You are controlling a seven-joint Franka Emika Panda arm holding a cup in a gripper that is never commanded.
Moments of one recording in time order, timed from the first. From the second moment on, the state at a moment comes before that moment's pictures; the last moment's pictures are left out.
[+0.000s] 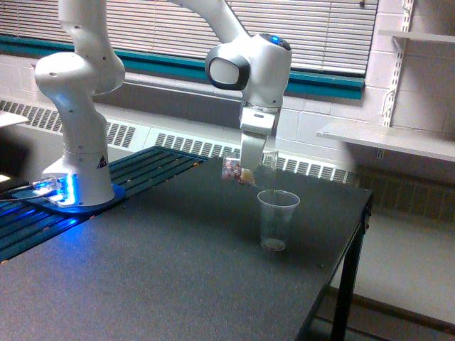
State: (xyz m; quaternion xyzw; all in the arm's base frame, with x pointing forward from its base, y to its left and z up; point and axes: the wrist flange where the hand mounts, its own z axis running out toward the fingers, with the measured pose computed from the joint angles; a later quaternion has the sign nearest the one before) arm 0.481 0.018 0.283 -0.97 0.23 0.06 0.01
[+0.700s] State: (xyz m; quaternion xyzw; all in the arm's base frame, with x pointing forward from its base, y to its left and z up) arm 0.491 0.015 0.283 -0.97 0.22 0.09 -0.01
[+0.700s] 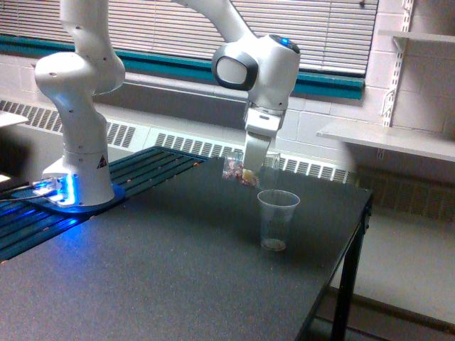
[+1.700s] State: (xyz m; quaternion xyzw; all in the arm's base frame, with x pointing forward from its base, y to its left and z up) arm 0.500 0.014 0.274 -0.97 0.21 0.12 -0.01
